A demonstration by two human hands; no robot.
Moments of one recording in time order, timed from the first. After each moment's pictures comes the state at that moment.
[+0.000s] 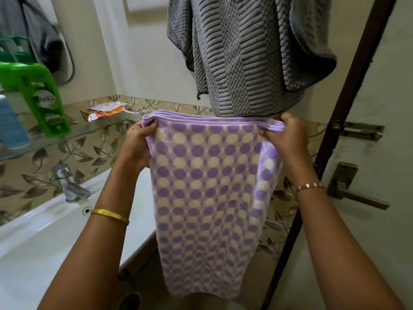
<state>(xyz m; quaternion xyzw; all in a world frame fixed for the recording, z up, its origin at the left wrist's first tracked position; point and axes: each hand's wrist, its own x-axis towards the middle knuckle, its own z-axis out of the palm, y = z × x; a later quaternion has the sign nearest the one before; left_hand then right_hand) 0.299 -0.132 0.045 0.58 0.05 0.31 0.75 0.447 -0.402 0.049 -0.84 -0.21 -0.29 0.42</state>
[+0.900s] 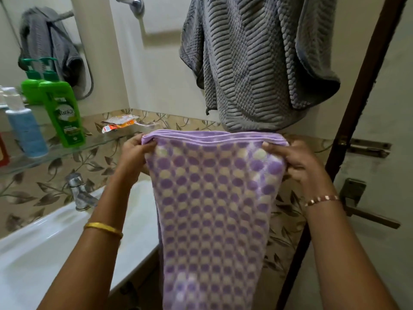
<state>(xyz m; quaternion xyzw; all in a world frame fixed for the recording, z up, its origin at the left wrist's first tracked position) 0.279 -0.107 0.042 0.67 0.13 0.38 0.62 0.434 -0.410 0.056 -0.64 -0.24 0.09 0.73</state>
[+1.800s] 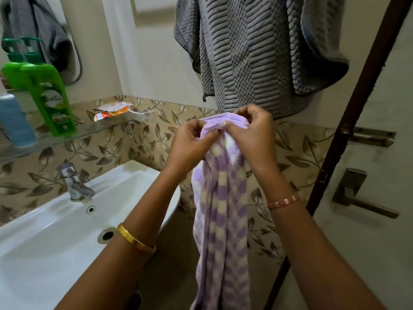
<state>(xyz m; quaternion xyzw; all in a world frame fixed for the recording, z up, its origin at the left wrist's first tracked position) 0.293 -0.234 0.067 0.73 0.07 0.31 0.60 0.362 -0.340 0.079 -0.70 -0.30 -0.20 0.61</state>
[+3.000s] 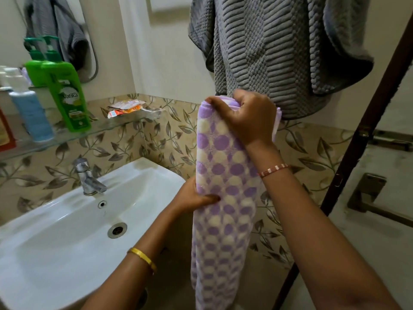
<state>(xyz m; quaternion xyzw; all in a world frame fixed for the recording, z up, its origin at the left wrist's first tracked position) 0.293 -0.193 -0.049 0.84 0.08 0.16 0.51 0.380 -0.307 0.096 -0.72 -0.37 -0.42 0.41</state>
